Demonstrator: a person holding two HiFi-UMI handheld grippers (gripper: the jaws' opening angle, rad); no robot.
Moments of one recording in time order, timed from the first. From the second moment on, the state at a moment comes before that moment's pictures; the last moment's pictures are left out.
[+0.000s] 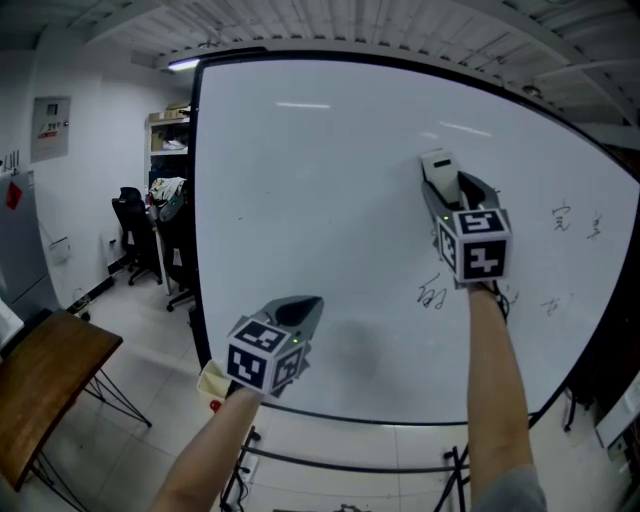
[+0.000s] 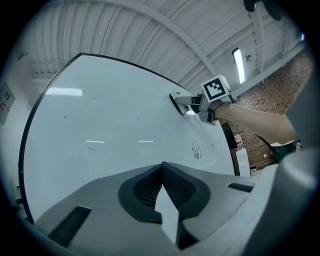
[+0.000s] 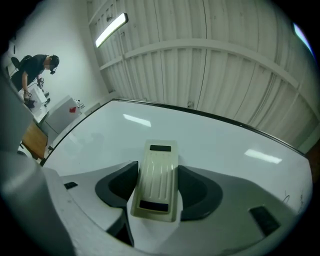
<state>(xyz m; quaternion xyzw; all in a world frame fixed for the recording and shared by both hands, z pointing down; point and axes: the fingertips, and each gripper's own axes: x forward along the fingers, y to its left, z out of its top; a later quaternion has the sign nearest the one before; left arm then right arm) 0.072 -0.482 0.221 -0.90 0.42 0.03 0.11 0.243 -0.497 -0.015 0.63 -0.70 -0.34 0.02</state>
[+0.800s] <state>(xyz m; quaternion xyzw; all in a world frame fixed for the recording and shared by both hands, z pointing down) 0.098 -0.459 0.236 -0.92 0.39 0.05 0.09 0.219 -0.429 0.083 0.52 -0.81 -0.25 -0.06</state>
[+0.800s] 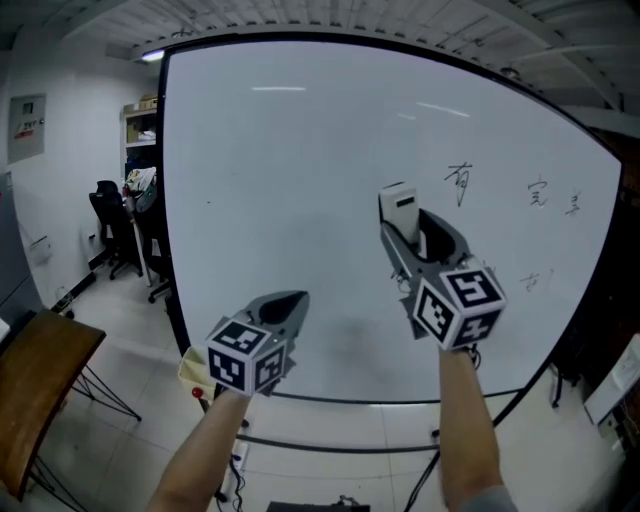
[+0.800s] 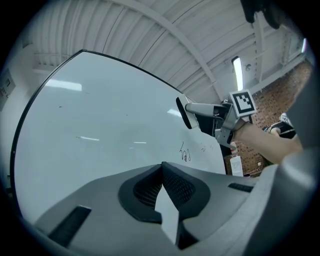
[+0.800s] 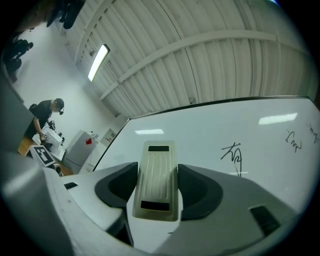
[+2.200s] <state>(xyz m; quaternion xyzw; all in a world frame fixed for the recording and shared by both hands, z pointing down) 0.107 -0.461 0.317 -0.93 0.37 0.03 0.02 0.197 -0.435 0.283 0.48 -0.87 -0.06 -0.04</state>
